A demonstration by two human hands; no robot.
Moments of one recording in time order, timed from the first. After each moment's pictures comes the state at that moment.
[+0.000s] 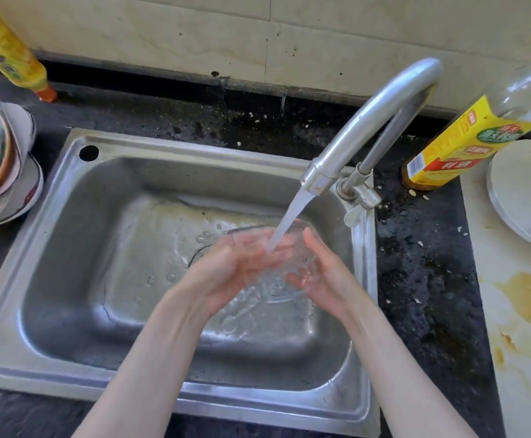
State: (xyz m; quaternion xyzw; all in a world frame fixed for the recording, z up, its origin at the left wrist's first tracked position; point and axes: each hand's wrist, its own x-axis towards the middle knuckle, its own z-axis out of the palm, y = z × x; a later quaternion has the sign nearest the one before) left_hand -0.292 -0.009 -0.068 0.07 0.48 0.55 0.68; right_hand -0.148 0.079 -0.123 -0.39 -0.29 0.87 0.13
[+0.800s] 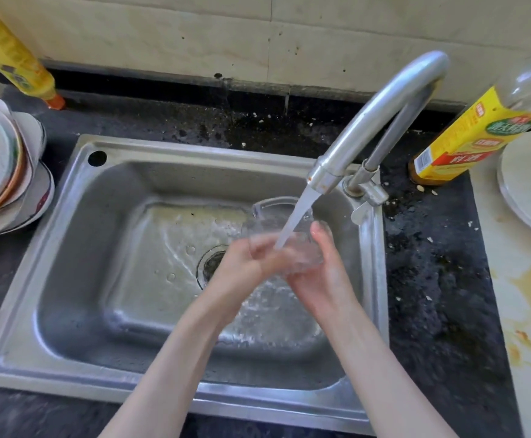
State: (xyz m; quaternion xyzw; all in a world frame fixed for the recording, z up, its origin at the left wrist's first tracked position) left_hand -0.278 -0.011 -0.064 0.22 0.61 0.50 0.57; right_hand -0.170 0.056 -0.110 -0.40 -0.15 0.86 0.28
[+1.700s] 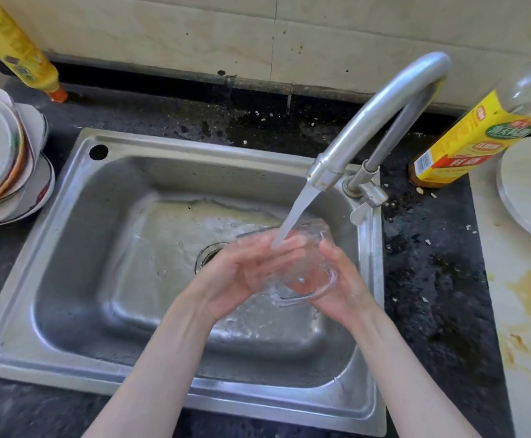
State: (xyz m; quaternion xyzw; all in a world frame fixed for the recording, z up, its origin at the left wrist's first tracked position) left_hand -0.290 -0.020 -0.080 0.08 0.39 0.57 0.72; right_hand -0.139 0.070 -0.118 -0.29 -0.25 0.91 0.14
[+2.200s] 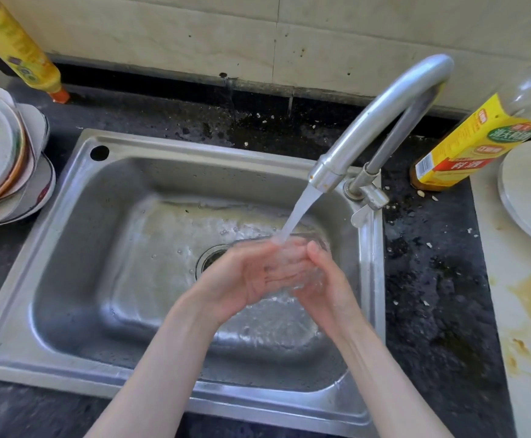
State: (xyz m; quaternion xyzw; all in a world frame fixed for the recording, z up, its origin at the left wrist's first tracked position) left_hand -0.285 -0.015 -0.068 0.09 0.42 0.53 0.73; right_hand -0.150 0.050 -0.121 -0.35 -0.30 0.86 0.20
